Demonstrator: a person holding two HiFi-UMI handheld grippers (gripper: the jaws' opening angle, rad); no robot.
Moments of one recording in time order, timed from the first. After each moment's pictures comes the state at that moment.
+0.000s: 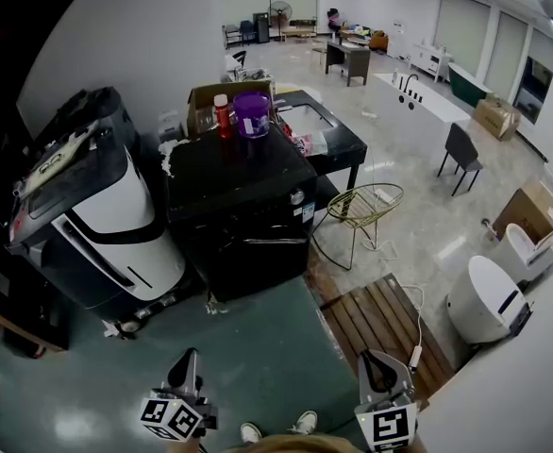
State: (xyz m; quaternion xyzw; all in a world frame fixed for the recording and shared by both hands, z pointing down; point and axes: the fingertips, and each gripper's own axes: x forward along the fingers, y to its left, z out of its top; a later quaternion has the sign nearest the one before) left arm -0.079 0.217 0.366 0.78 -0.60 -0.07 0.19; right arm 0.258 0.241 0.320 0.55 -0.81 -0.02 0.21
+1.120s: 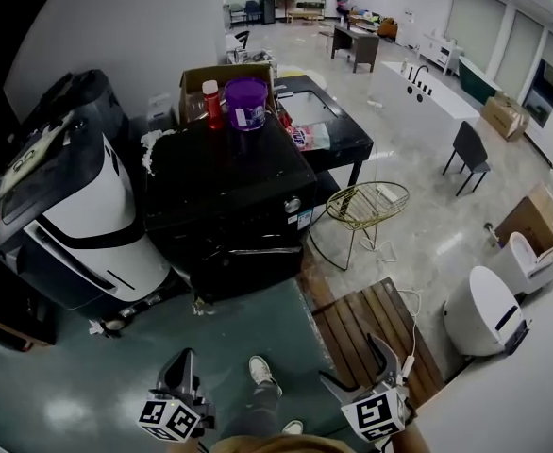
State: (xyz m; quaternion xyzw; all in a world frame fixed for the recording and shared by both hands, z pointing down) left arm -0.052 0.108 0.414 0.75 -0.62 -0.06 0.23; right arm 0.261 0.110 0.415 0.44 -0.85 0.02 0.29
